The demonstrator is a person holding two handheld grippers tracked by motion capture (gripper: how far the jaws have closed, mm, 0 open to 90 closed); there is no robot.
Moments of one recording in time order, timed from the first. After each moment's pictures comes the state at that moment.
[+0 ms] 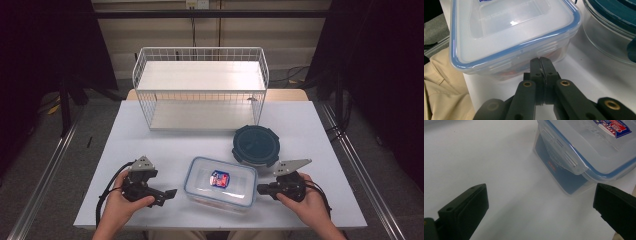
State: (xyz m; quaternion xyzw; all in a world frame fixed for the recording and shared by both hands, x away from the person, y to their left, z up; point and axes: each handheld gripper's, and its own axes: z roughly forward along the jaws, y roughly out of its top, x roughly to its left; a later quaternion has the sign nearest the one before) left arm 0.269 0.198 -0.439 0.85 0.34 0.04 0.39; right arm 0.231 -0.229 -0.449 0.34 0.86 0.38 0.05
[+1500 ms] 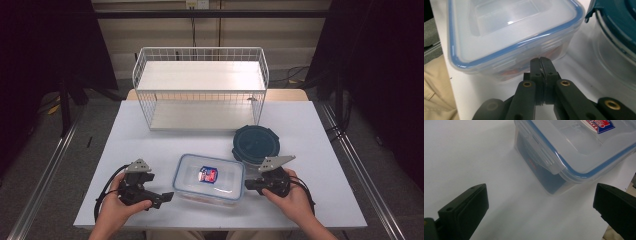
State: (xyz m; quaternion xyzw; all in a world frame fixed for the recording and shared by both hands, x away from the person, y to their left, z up) left arm 0.263 0.207 -0.439 0.85 0.36 0.03 0.38; right arm 0.249 -0.196 -0.453 0.34 0.86 0.38 0.06
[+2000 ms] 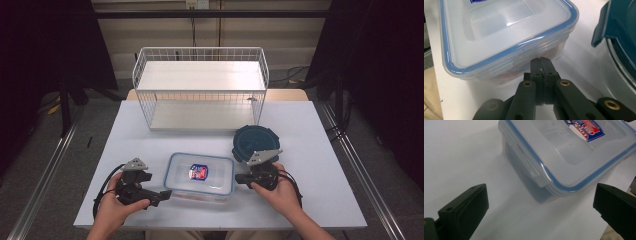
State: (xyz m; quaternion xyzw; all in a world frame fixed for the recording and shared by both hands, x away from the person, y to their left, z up) left arm 0.265 0.213 -0.436 0.83 0.39 0.02 0.39; right arm 0.267 -0.170 -0.453 0.33 0.86 0.38 0.06
